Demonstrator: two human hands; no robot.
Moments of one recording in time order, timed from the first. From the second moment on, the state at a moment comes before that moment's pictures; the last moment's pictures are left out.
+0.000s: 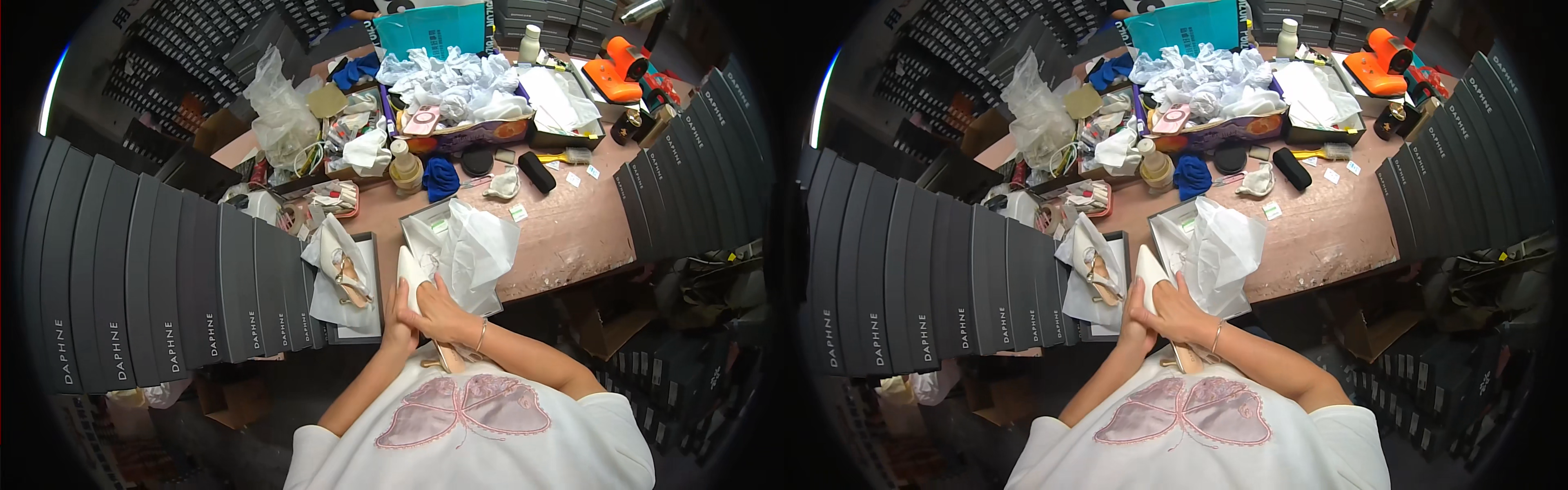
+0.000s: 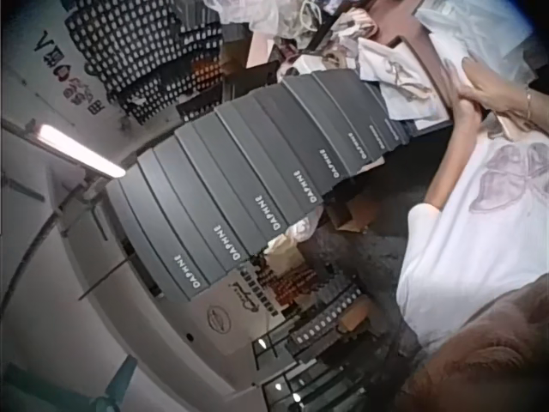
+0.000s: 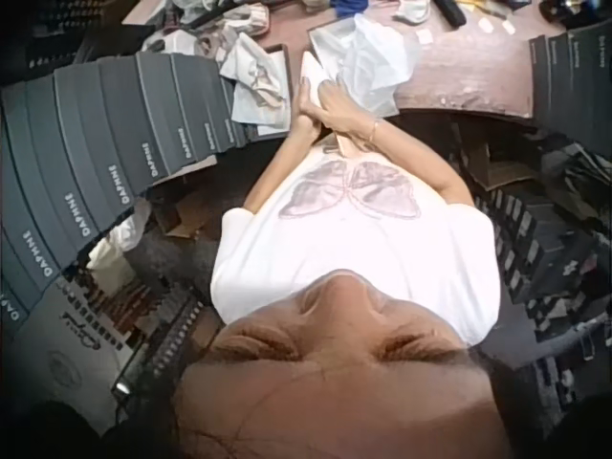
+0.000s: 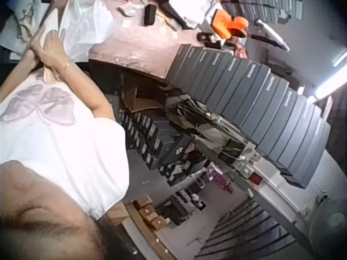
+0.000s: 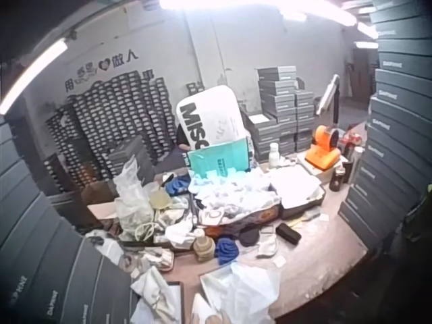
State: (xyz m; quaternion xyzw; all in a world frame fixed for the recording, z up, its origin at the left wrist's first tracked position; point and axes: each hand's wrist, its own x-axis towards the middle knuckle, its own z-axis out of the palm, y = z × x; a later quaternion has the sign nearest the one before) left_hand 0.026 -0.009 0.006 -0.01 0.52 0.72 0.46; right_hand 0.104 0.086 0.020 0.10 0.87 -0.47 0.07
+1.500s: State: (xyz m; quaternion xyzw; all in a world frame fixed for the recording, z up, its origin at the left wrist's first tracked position) left_hand 0.009 -0.087 0.010 -0.12 0.41 0.76 0.49; right_hand 0.076 0.177 -0.011 0.10 0.87 -0.45 -0.21
